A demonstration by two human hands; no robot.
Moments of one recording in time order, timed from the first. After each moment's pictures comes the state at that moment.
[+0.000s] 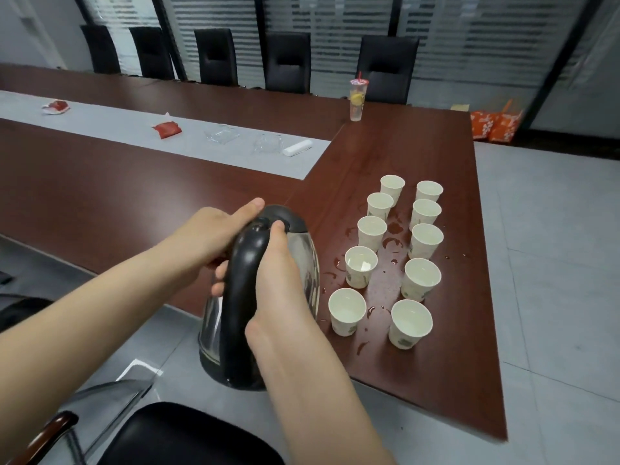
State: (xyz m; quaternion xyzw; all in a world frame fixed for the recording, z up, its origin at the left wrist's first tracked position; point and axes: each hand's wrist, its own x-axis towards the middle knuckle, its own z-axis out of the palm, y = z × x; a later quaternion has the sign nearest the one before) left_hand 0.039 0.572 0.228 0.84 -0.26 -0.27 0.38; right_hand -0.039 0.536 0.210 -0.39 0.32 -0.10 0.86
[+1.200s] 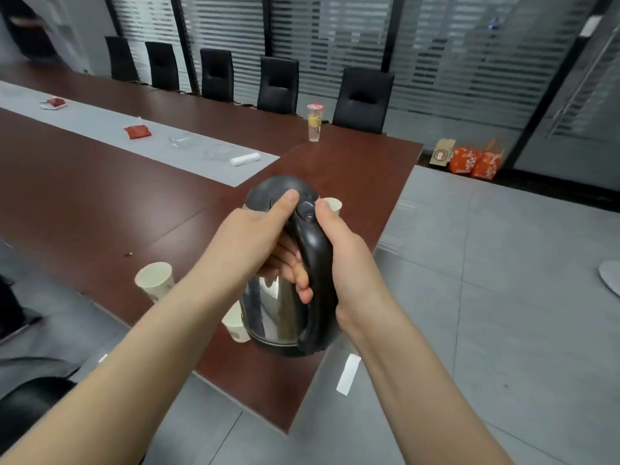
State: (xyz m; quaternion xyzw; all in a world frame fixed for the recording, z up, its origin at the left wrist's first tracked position) left_hand -0.268 0.340 0.248 0.78 -0.17 -0.21 0.56; right_hand -0.346 0.265 0.223 -0.55 0.19 -0.15 0.80
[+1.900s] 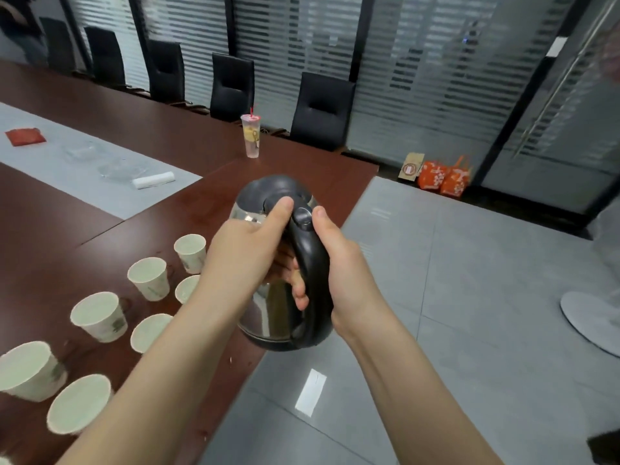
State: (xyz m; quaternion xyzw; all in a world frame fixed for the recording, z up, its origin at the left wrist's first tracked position) left_hand -0.219 0.001 0.227 0.74 -0.17 -0.18 0.62; right_hand -0.299 -0.077 0.215 -0.59 0.18 -0.14 0.77
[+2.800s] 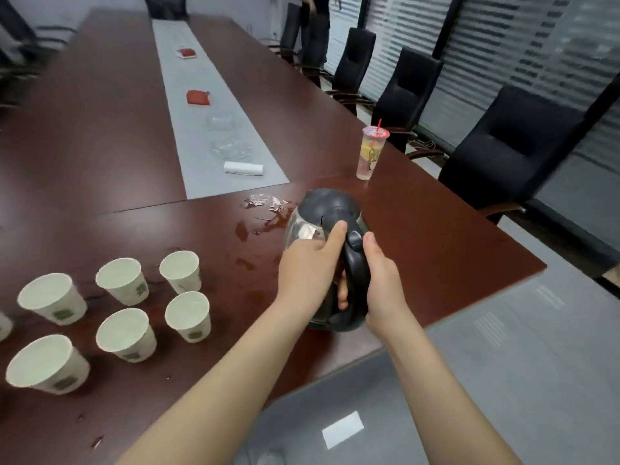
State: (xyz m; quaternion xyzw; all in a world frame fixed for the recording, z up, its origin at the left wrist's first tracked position) left_hand -0.013 -0.301 0.146 0.82 0.06 0.02 0.56; right_hand -0.035 -0.397 0.138 -0.63 0.09 0.02 0.77
